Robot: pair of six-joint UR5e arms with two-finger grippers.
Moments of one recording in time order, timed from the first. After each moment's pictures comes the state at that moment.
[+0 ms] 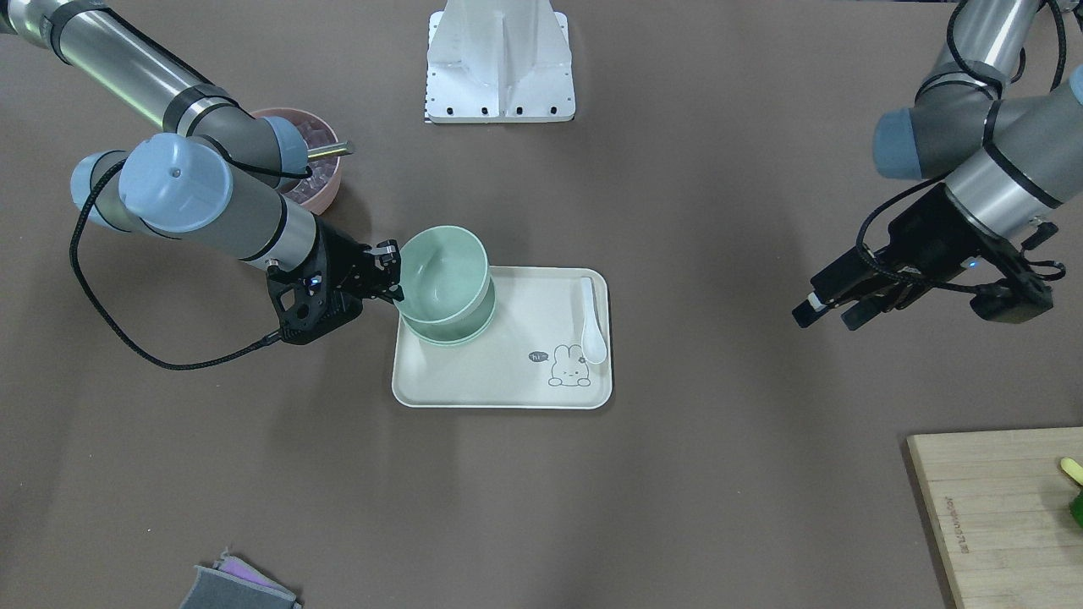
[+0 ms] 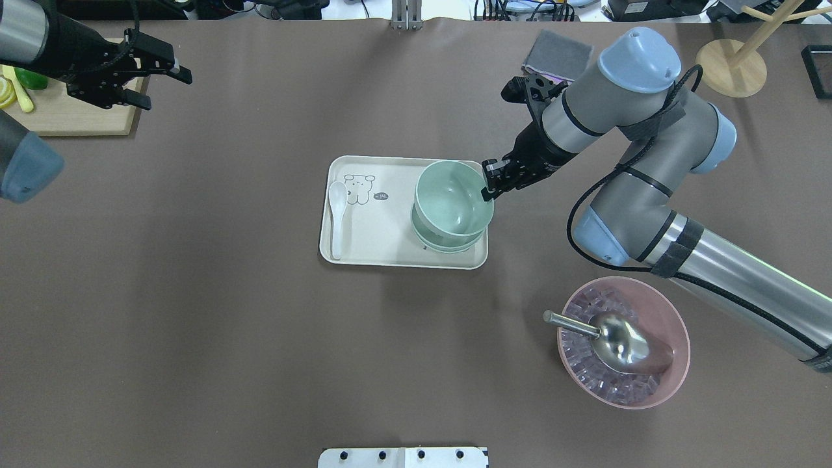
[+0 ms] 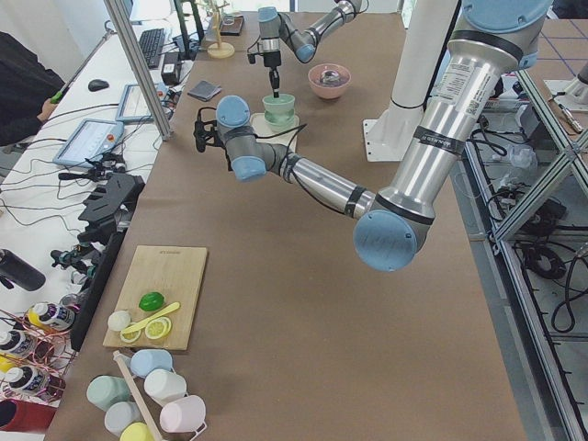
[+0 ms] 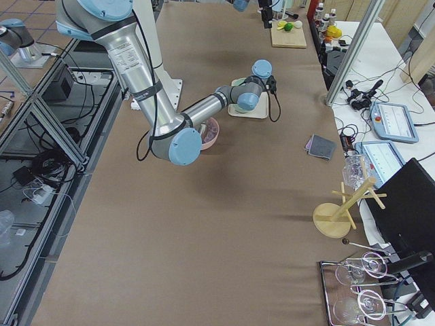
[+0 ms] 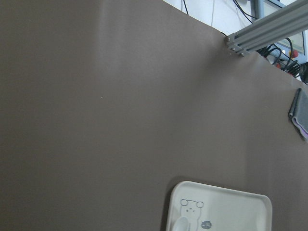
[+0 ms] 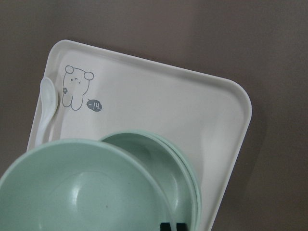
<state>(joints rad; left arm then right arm) -1.12 -1.95 -1.59 -2.32 -2.37 -1.30 0.79 -1.01 1.49 -1.01 2.37 0.95</state>
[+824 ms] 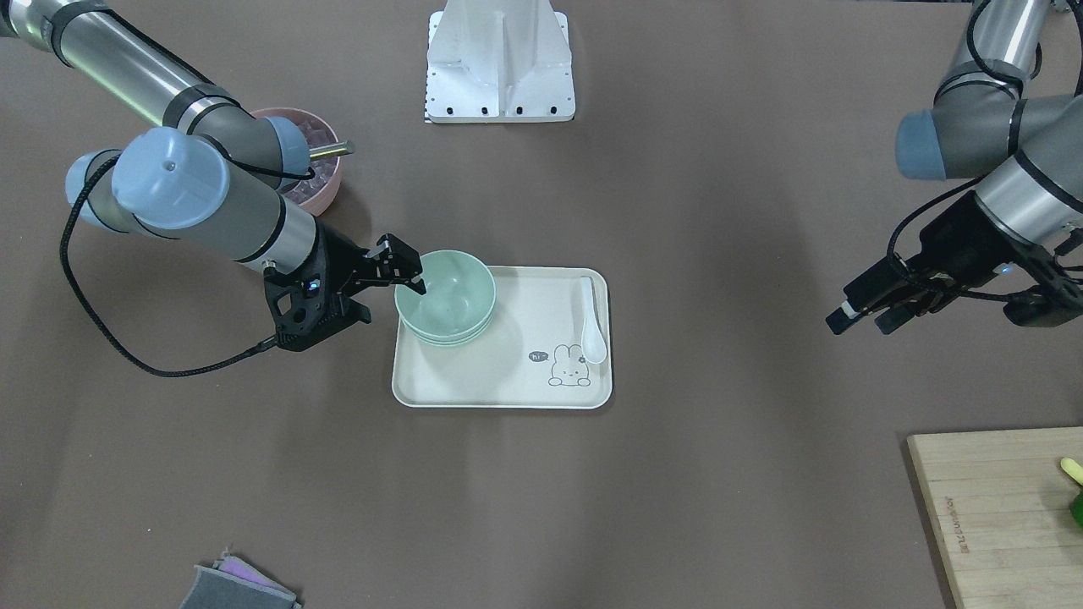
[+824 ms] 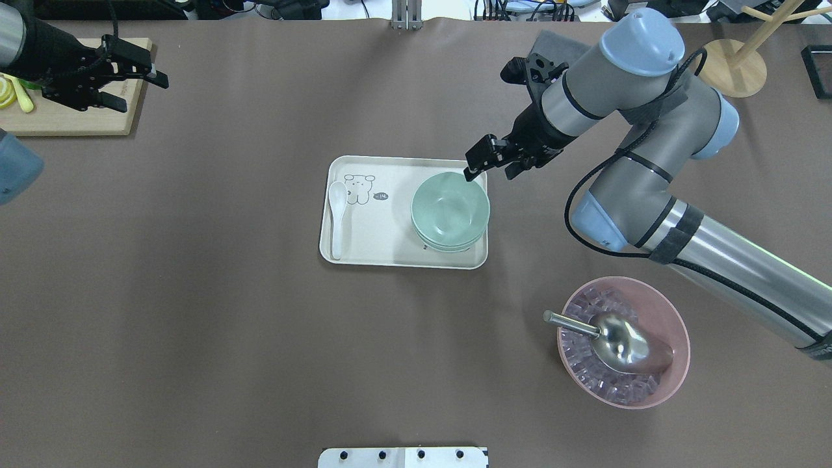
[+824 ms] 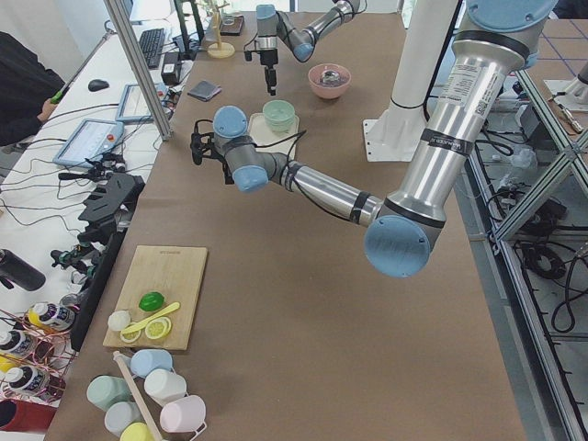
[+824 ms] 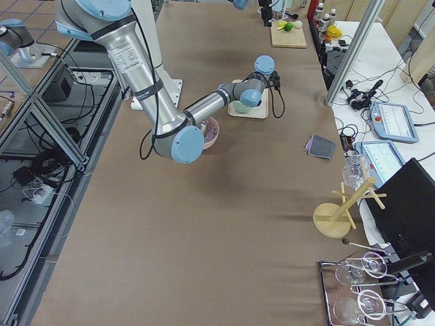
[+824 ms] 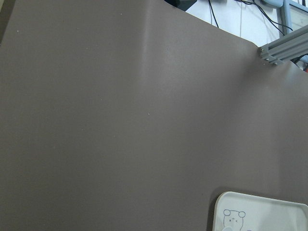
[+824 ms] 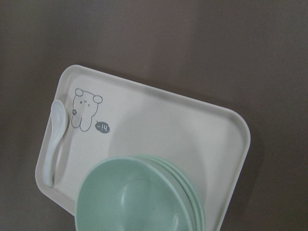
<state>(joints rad) -1.15 -1.91 -1.59 -2.28 -2.36 -1.24 0.84 -0.98 1.49 -1.02 2.36 0.94</state>
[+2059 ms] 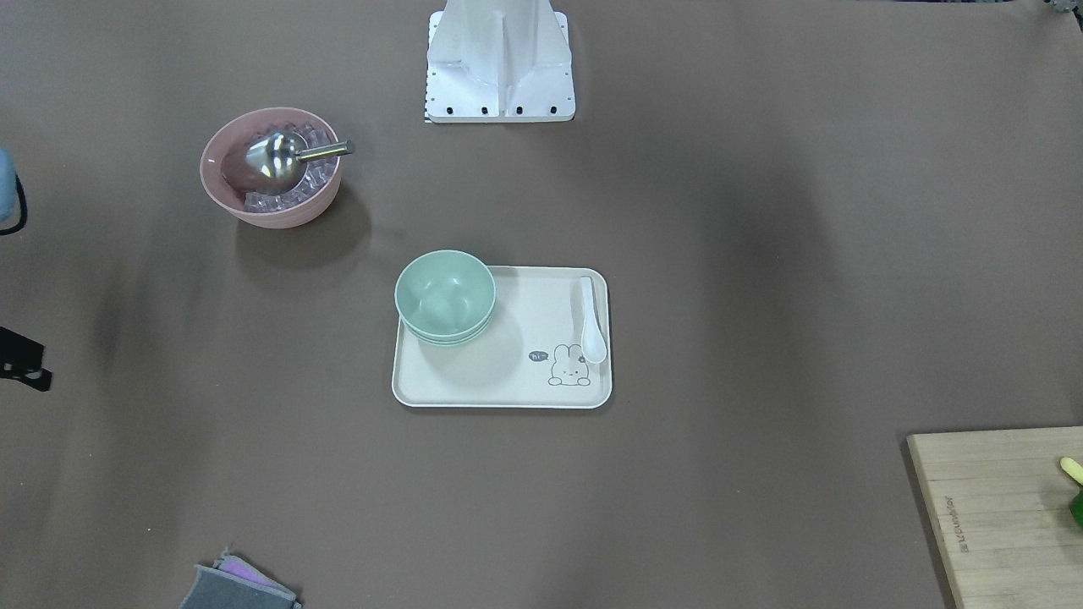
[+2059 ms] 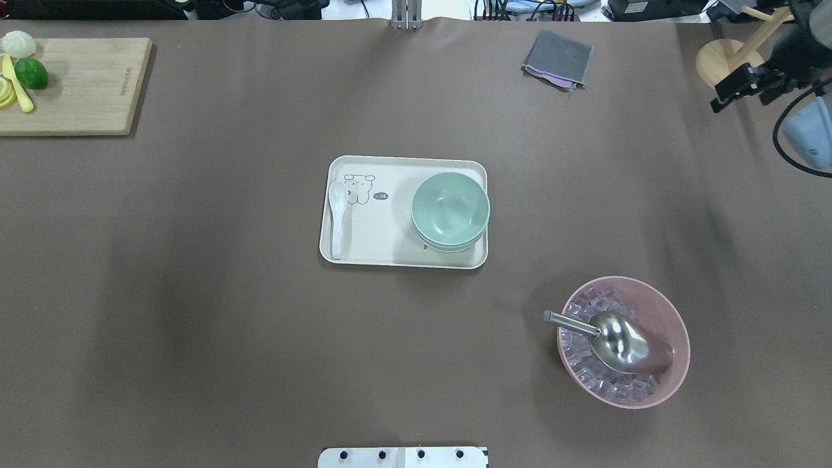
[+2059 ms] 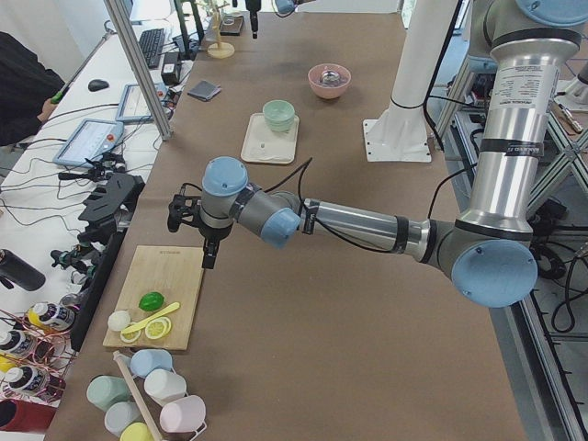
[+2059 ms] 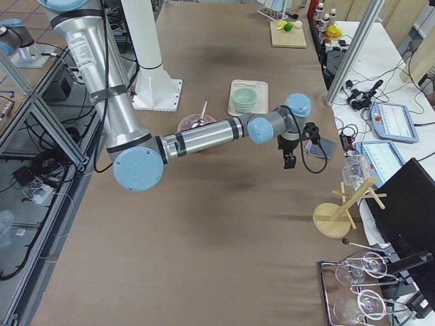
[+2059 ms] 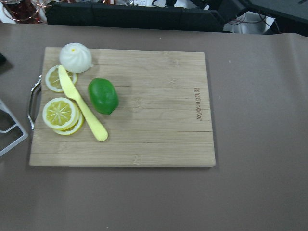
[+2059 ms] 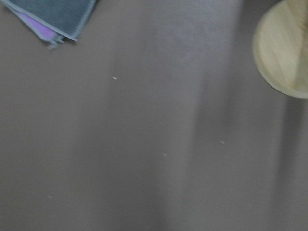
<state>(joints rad) -1.47 -1.66 -1.64 -1.96 -2.31 -0.49 1.28 -1.27 1.50 -1.44 2.29 0.28</state>
